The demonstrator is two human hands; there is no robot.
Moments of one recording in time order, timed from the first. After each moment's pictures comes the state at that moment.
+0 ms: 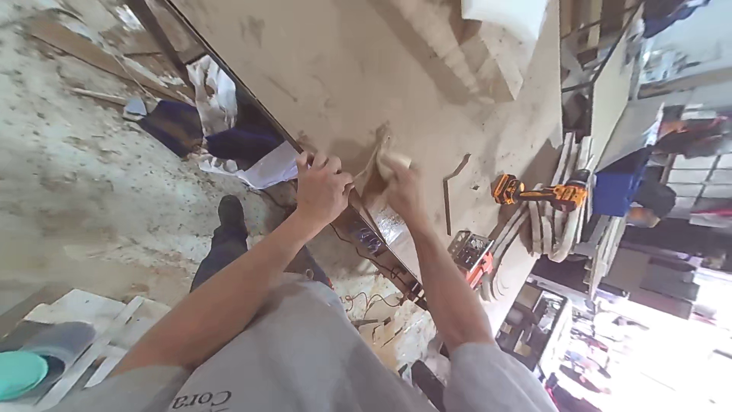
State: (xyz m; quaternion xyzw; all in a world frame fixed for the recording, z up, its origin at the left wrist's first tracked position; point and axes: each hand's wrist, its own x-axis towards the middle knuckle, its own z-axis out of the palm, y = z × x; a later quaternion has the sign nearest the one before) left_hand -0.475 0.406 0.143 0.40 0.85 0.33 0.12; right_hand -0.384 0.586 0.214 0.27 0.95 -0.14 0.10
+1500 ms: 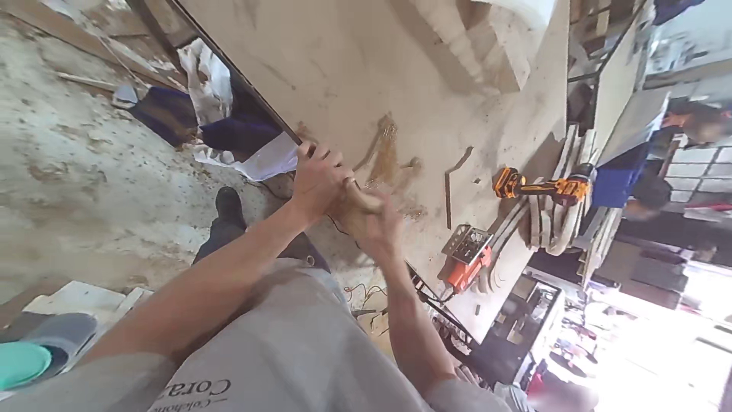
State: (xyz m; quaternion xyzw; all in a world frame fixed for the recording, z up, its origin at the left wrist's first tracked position) left_hand -0.486 0.399 0.136 0.46 0.81 0.36 0.12; right_hand -0.344 0.481 0.244 0.38 0.89 -0.27 -0.01
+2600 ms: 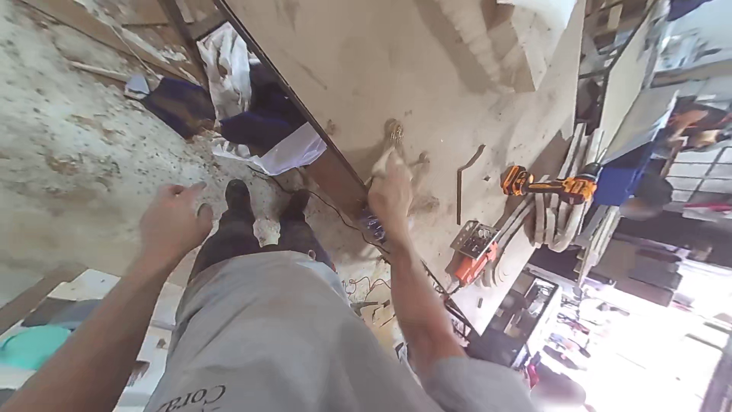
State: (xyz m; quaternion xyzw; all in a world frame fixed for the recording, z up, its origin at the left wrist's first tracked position) left_hand -0.529 0.128 0.056 0.16 0.88 0.22 0.39; right_hand -0.403 0.486 0.202 0.40 0.90 -0.05 0.18
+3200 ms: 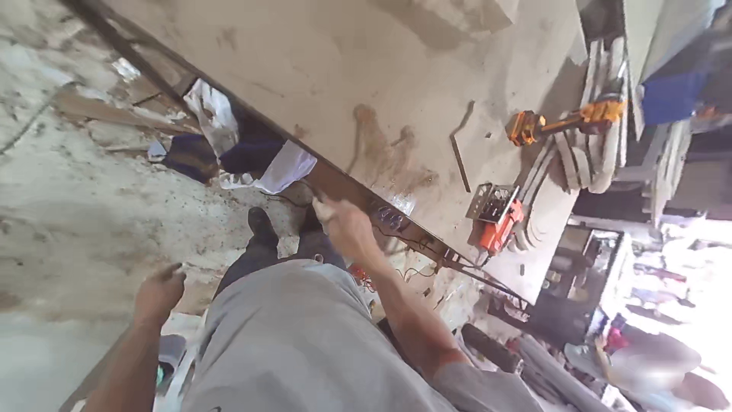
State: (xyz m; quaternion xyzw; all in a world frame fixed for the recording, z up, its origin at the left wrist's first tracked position) left_hand -0.513 0.004 -0.002 -0.05 0.84 0.23 0.49; right_hand -0.368 0.400 0.220 0.38 0.86 -0.29 0.17
